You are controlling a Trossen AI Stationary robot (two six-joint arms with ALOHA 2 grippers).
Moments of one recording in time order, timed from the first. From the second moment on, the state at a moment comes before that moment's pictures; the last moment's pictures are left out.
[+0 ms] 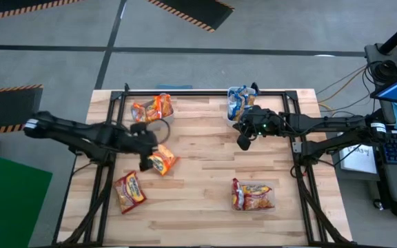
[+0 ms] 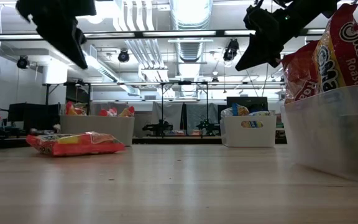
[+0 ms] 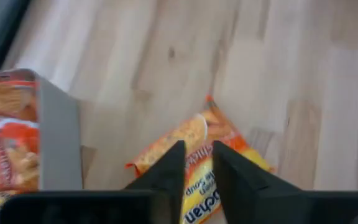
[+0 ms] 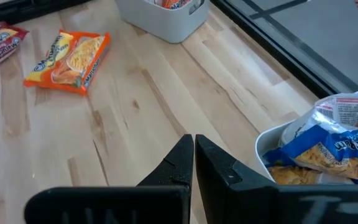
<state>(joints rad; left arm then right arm) -0.19 1.06 0.91 -0.88 -0.33 -0.32 -0.15 1.11 0.80 -0.31 0.18 0.23</state>
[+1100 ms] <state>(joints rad) -0.41 1.70 0.89 -0.77 -0.42 -0.18 -0.15 1.11 0.78 -0.31 0.17 0.24</state>
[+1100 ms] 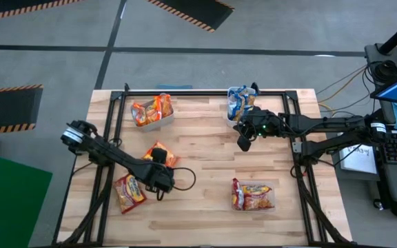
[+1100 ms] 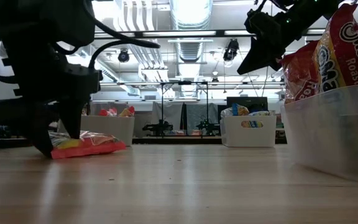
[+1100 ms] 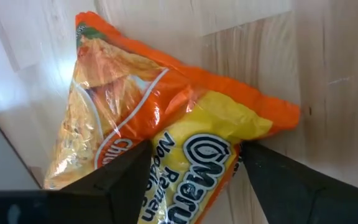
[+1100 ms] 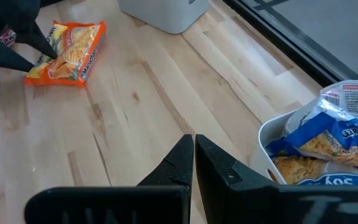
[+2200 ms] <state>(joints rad) -0.24 0.99 0.85 -0.67 -1.16 -0.52 -0.15 1.11 0.78 -0.30 0.18 0.22</state>
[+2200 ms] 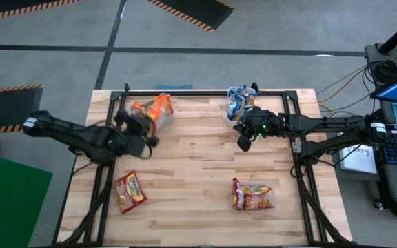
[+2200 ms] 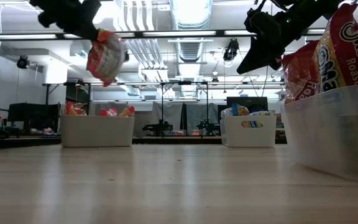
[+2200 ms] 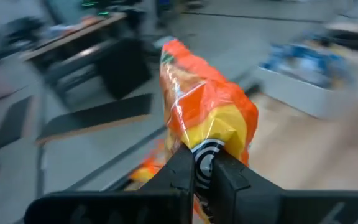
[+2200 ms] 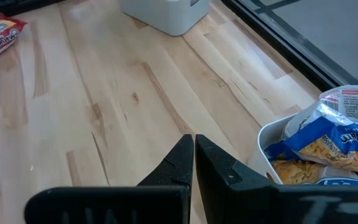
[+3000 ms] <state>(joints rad) 0.33 0.93 0.50 -0.08 -0.96 -0.19 -0.15 1.11 0.78 -0.30 0.18 0.21</state>
